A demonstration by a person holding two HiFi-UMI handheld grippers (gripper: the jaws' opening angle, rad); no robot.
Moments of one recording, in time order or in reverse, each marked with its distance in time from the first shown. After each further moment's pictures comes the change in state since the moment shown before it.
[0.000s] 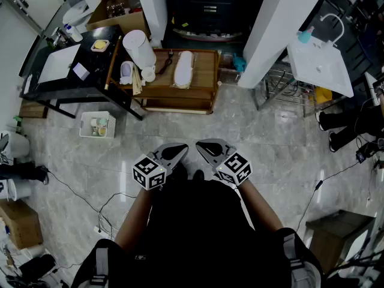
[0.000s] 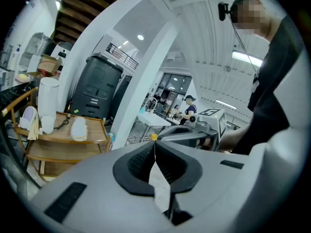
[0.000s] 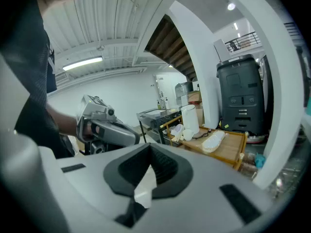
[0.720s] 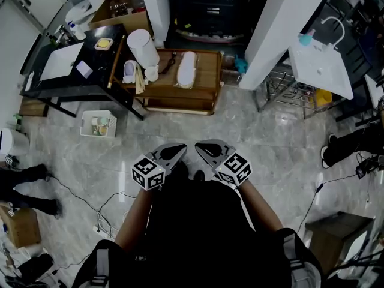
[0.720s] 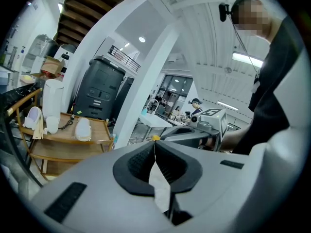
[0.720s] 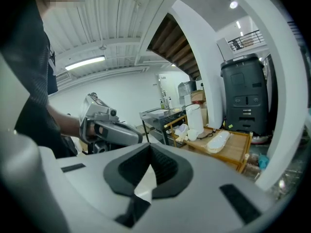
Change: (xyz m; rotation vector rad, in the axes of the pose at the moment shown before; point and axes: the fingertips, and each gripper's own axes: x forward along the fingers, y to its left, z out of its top) left arm -0.022 0.006 -0.004 -0.008 -0.021 0.018; right arm 0.011 0.021 0.001 -0.014 0.021 0.030
